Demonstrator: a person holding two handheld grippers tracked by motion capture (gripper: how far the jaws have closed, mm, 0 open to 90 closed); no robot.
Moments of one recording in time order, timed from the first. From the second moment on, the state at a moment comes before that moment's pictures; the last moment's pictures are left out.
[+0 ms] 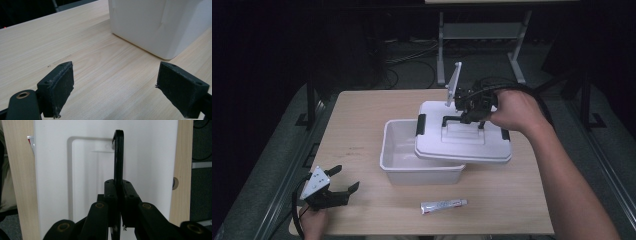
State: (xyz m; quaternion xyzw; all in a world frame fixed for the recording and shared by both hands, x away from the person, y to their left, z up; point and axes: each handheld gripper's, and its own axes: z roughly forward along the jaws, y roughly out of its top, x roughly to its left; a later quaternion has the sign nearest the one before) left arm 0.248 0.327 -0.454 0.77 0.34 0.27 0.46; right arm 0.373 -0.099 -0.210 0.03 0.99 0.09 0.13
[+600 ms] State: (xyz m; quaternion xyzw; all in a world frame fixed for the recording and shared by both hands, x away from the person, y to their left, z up) left arm 0.248 0.325 -0.454 0.78 0.34 0.27 0.46; right arm 0.364 -0.146 -0.212 0.07 0.99 0.09 0.13
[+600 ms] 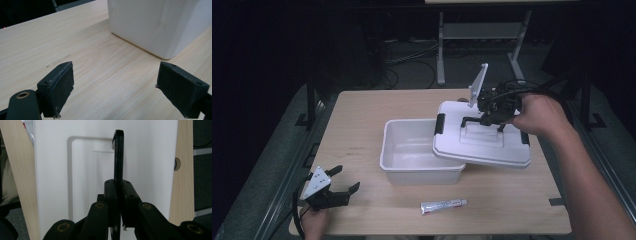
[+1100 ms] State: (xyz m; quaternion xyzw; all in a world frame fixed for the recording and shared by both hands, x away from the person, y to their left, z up) left arm 0.248 0.324 -0.454 0.78 0.34 0.27 0.46; right arm 0.360 -0.172 -0.219 0.09 0.98 0.09 0.12
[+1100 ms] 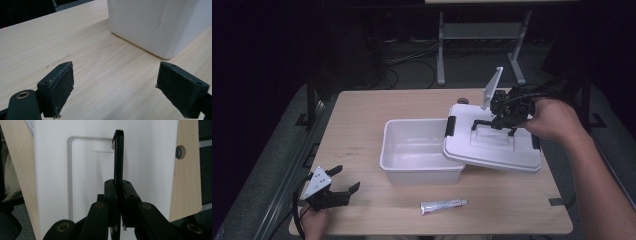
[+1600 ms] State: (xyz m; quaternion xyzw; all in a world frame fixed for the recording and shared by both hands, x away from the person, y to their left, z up) left arm 0.248 0.323 -0.455 0.78 0.33 0.27 0.46; right arm 0.353 -0.210 -0.231 0.13 0.98 0.09 0.11
